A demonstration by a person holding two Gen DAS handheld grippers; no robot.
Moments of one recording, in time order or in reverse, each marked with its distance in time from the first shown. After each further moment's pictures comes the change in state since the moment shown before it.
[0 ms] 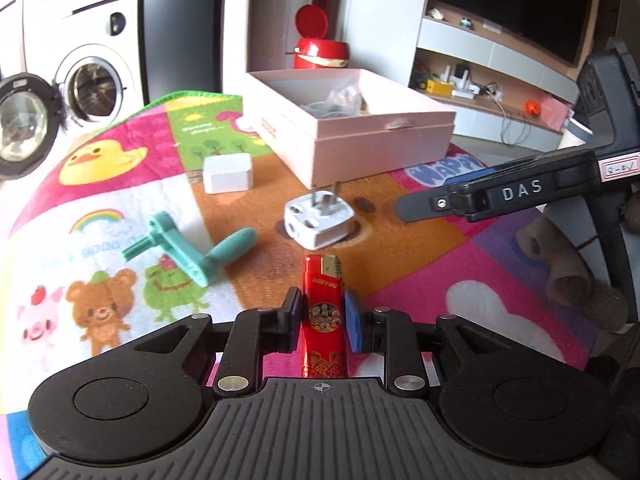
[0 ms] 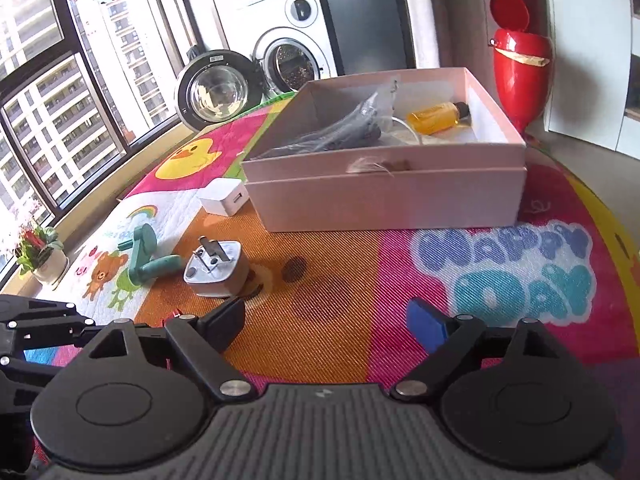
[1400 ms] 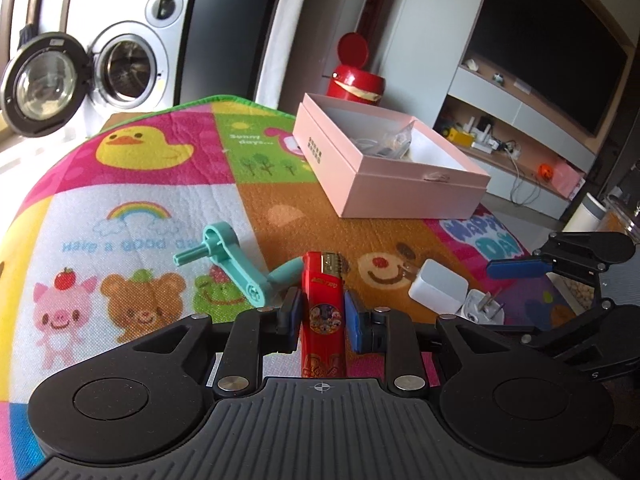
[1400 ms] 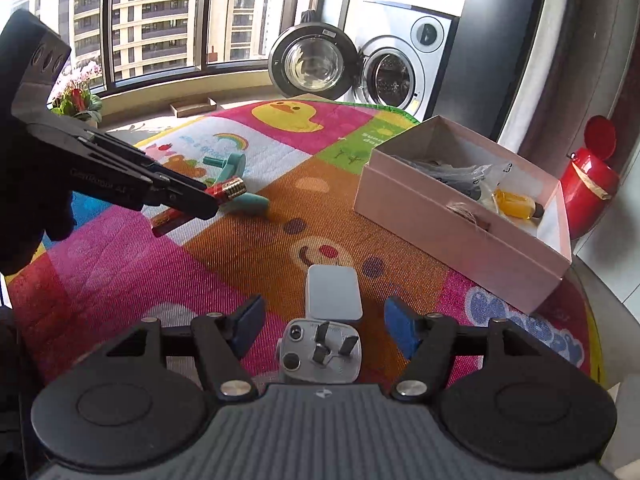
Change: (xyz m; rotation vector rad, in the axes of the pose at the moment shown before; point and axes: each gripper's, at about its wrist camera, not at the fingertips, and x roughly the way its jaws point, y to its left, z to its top) left arm -0.005 0.037 0.007 -0.172 -0.072 -0.040; right arm -0.034 0.046 -0.040 -0.468 0.057 -0.034
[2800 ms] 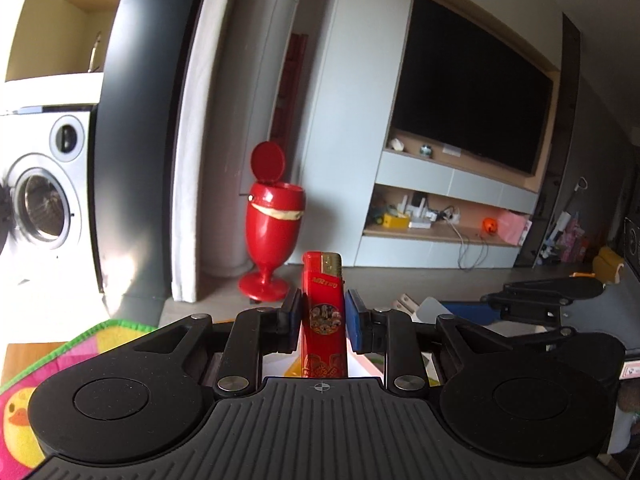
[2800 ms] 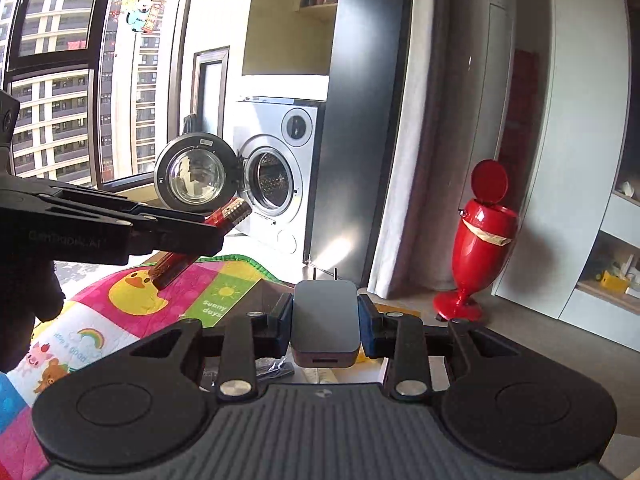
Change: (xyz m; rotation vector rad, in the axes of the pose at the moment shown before) left arm 0.070 -0.090 0.209 0.152 -0.263 -0.153; right arm -0.028 -0.170 0.111 0.317 -0.255 -0.199
